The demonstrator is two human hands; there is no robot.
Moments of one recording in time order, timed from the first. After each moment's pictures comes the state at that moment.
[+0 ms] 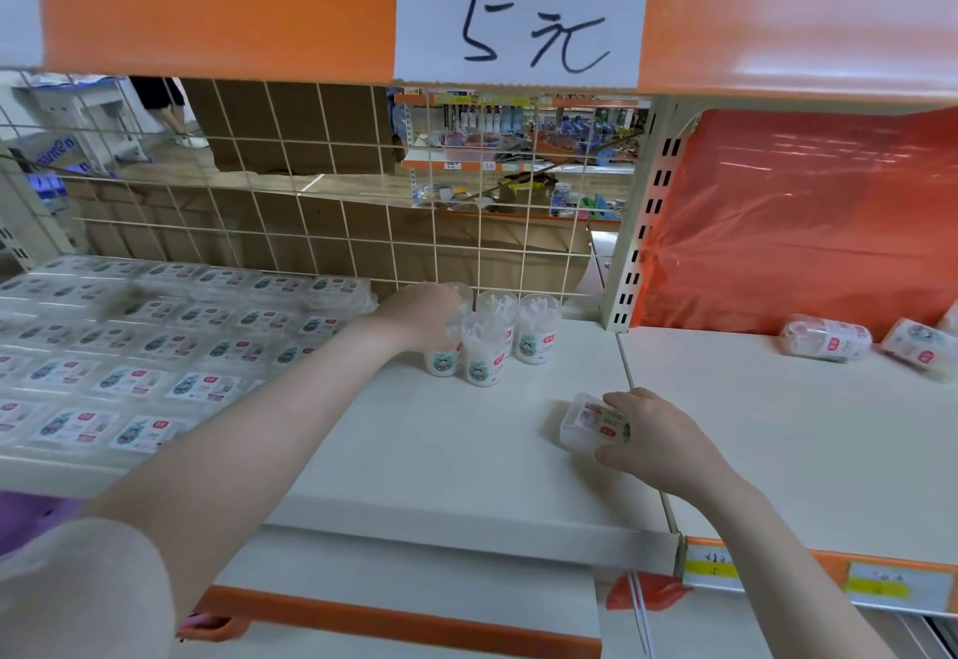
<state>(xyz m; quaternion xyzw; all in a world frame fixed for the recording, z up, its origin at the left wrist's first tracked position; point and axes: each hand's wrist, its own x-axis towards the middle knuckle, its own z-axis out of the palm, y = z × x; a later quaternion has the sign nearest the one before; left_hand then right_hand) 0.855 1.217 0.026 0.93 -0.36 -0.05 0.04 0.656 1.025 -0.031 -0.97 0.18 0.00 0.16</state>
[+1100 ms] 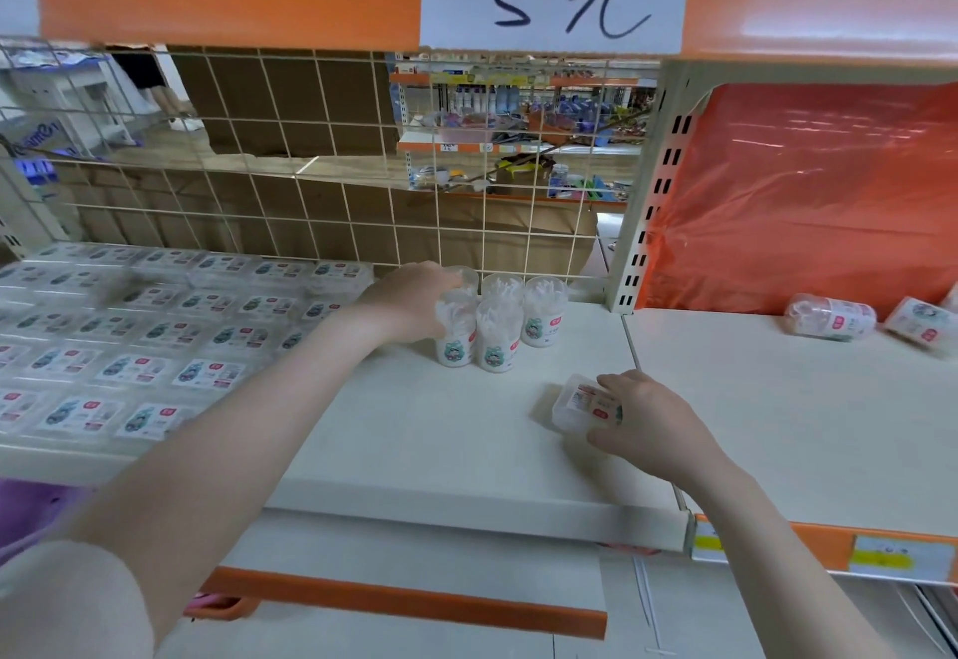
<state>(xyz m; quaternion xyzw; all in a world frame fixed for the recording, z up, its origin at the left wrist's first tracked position) 0.851 1.239 0.032 0.92 -0.38 -0.03 0.07 0.657 1.045 -0.028 -0.97 0.18 -0.02 0.16</state>
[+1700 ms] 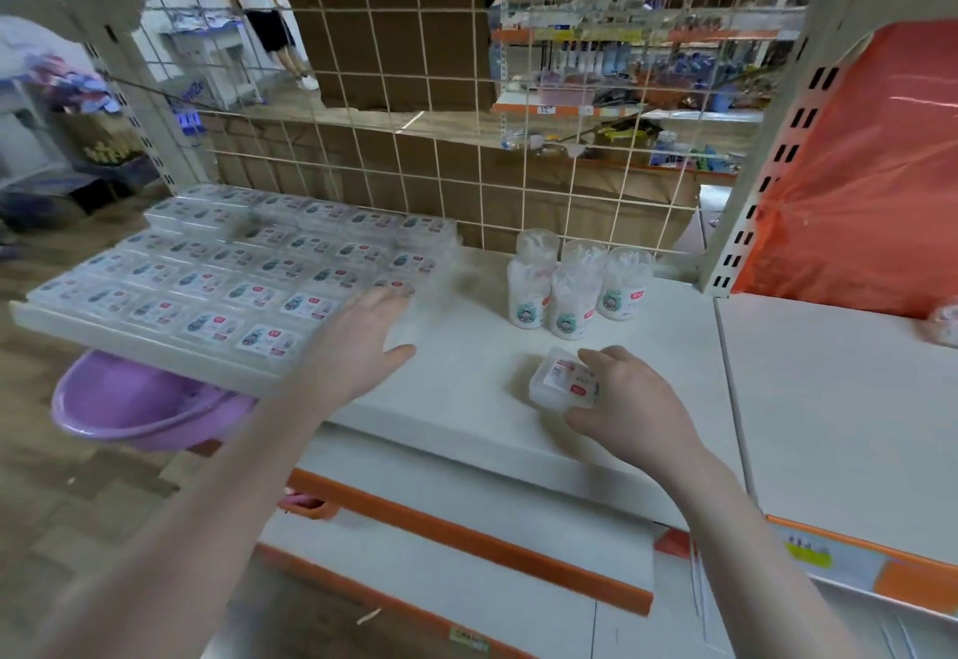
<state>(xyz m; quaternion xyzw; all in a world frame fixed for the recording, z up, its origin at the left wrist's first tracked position) 0.796 1.362 -0.015 0.97 -0.24 0.05 0.08 0.680 1.108 -0.031 -0.98 0.07 -0.04 0.20</state>
